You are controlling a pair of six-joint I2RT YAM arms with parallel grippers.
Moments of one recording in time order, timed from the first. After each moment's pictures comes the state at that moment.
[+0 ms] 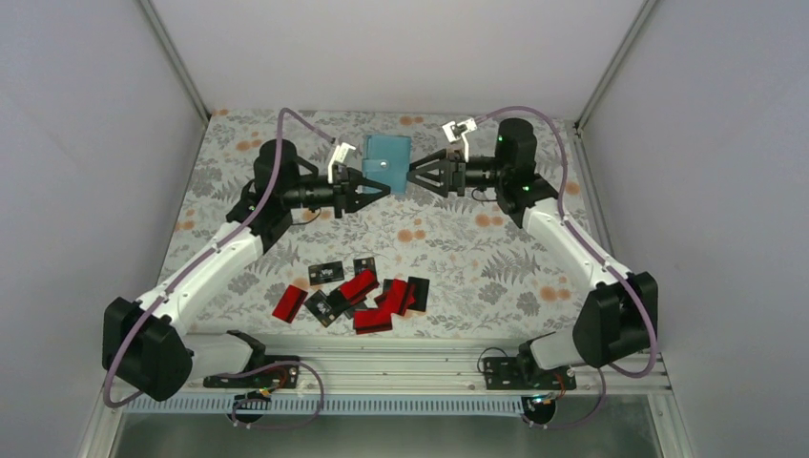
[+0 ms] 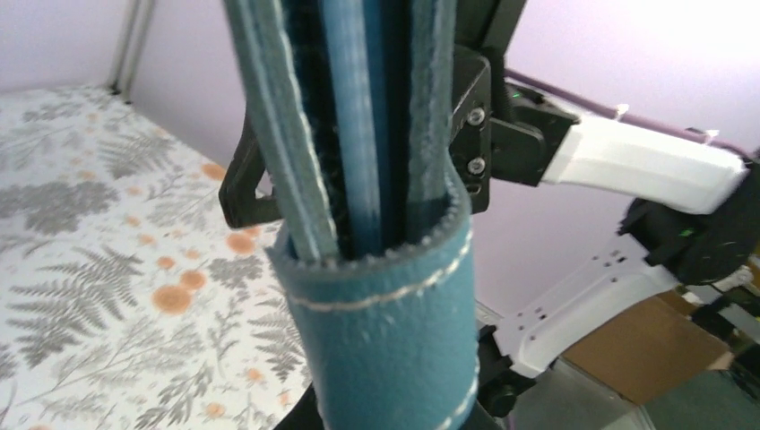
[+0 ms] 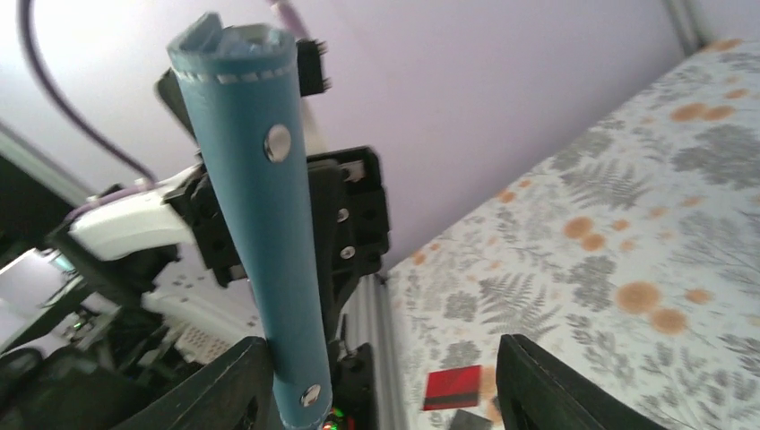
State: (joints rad) left arm -0.45 1.24 0.99 0.11 0.97 -0.45; right arm 0.35 1.43 1.16 0.06 -1.17 0.49
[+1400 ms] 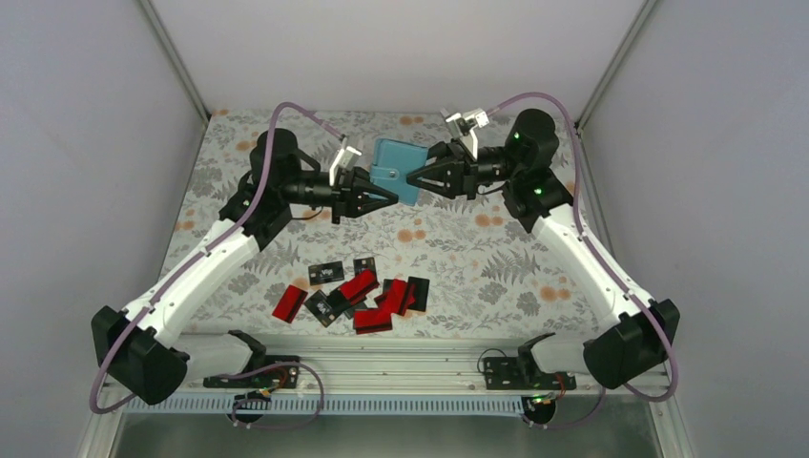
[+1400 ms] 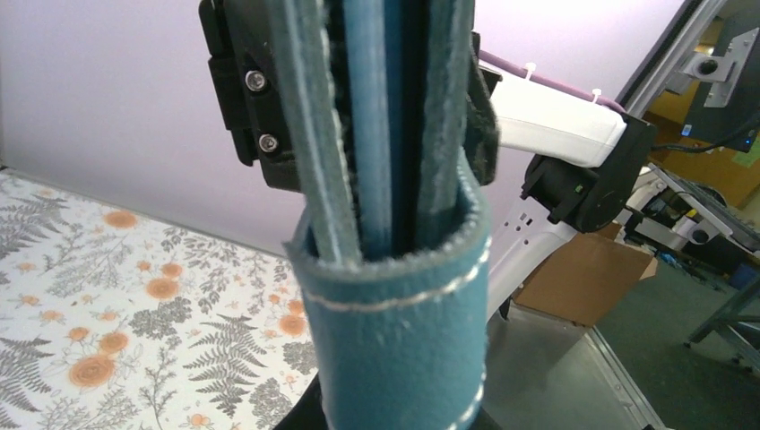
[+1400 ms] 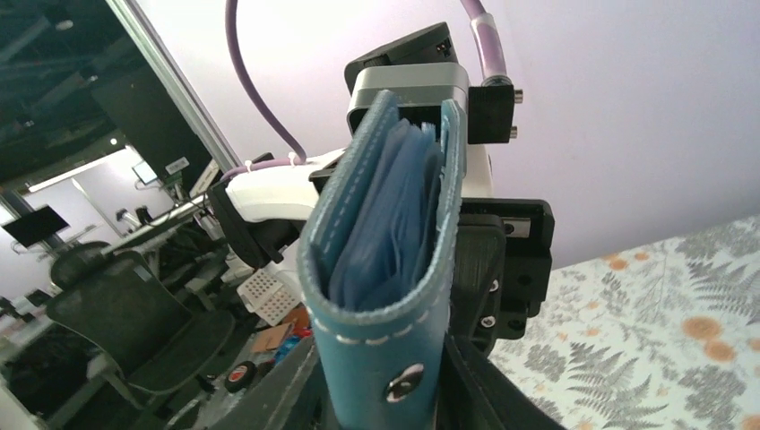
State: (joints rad) left arm -0.52 1.22 1.15 -0.01 1.11 -0.32; right arm 0.44 1.33 1.28 0.16 -1.33 0.57
